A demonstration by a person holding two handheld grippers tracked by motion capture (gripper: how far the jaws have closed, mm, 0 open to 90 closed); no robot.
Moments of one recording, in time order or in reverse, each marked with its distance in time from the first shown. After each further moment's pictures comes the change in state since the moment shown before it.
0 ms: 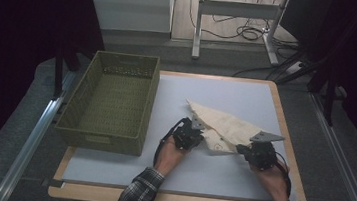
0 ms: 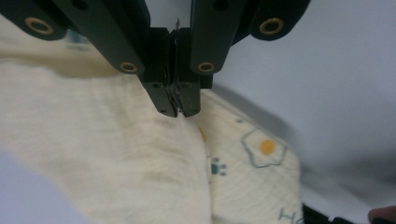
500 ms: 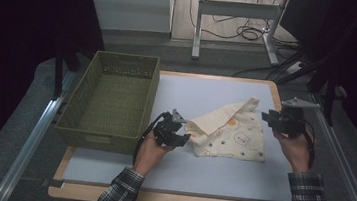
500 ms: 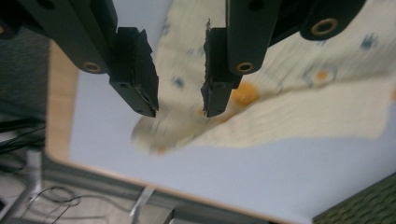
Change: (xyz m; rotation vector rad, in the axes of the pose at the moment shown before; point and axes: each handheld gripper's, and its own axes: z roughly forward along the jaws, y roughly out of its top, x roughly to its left) left arm 0.022 -0.010 -0.041 0.057 0.028 -0.073; right arm -0.080 0.053 -0.031 -0.079 -0.181 0.130
